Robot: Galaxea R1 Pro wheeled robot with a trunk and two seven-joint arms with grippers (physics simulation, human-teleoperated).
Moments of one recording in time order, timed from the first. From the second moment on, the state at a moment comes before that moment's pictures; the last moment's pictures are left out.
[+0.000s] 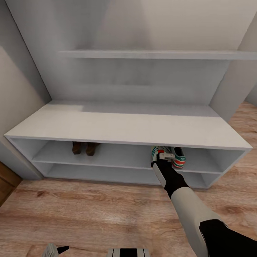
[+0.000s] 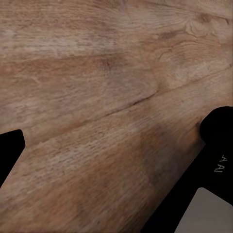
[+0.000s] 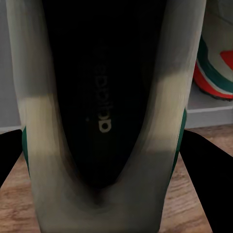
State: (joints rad) left arm -0.30 0.36 0.04 -0.37 0.14 -0.23 -1.19; right arm -0.92 0.15 0.08 -0.65 -0.15 0.58 -0.50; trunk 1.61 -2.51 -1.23
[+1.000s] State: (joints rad) left arm -0.30 0.36 0.04 -0.37 0.14 -0.23 -1.19; right arm -0.92 0.15 0.08 -0.65 -0.15 0.58 -0.50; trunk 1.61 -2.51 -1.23
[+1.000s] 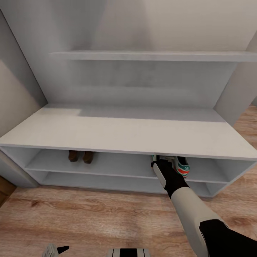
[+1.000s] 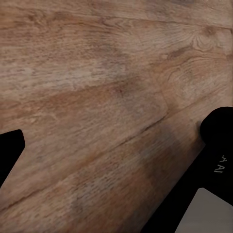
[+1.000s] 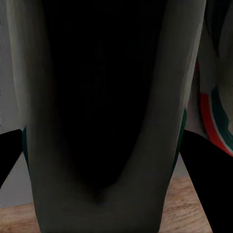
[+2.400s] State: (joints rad) left arm -0.30 0.36 0.04 -0.37 0.14 -0.23 -1.19; right arm -0.92 0.15 0.08 -0.65 -0.15 0.58 -0.50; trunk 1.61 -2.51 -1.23
